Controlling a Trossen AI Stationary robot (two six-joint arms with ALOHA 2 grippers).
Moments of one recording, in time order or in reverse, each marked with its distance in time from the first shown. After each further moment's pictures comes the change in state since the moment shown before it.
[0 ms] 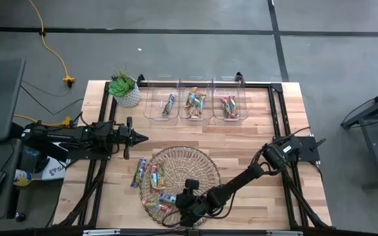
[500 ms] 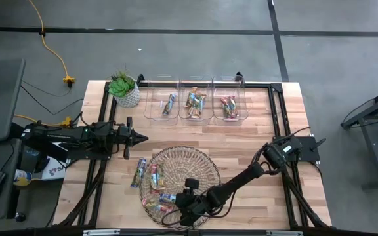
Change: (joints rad) left arm 0.000 0.000 0.000 0.000 0.000 0.000; right arm 0.003 -0.005 -0.001 -0.014 -0.030 0.009
